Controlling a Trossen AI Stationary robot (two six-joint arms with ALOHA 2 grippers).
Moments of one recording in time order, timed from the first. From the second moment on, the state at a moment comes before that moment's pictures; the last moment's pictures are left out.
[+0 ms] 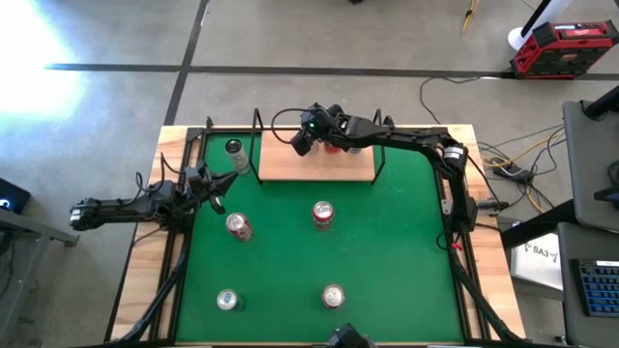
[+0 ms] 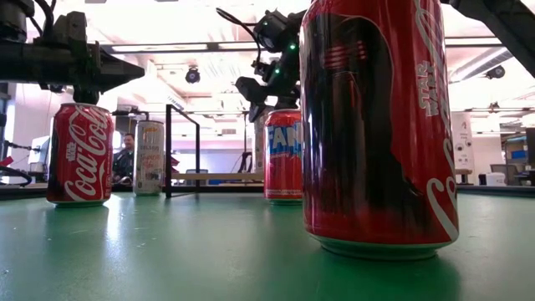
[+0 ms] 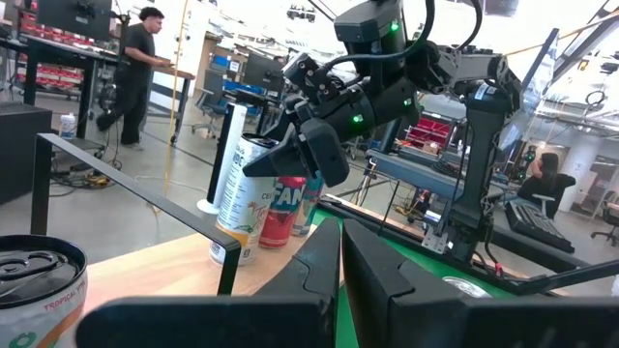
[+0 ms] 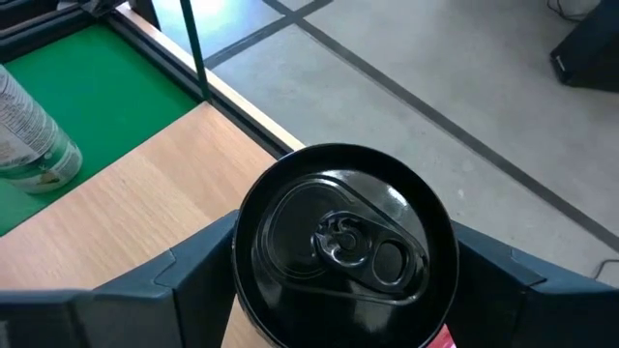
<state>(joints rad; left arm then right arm) 0.05 0.06 0.04 0.18 -0.46 -0.22 -0.39 2.02 1.78 -0.46 0.40 0.23</state>
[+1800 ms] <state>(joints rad) 0.05 0.06 0.04 0.18 -0.46 -0.22 -0.37 1.95 1.78 -0.65 0.38 0.33</state>
